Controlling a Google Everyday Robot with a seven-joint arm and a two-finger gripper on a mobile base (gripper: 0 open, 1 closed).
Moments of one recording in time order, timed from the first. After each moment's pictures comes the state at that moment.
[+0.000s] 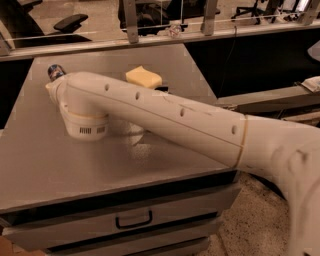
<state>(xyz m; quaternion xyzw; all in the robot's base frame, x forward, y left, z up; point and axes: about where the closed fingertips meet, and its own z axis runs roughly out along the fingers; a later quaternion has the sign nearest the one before) 0.663 0.266 0.883 -0.29 0.75 0.13 0.58</state>
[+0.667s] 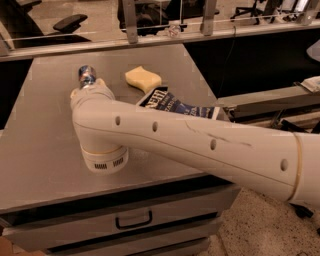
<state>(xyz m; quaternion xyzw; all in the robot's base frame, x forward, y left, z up) 0.621 0.180 0.889 -0.23 0.75 0.04 0.61</state>
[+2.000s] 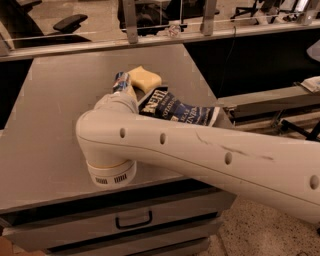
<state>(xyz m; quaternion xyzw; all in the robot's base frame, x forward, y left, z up) 0.604 0.098 0.878 -0.17 0.79 -0.07 0.59</state>
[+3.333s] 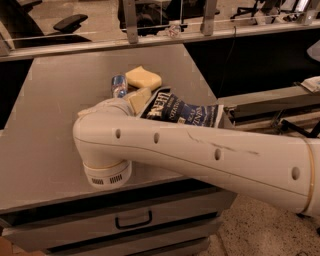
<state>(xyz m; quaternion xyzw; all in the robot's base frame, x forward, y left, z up) 0.606 0.113 0.857 -0.17 0.80 -0.05 0.58</state>
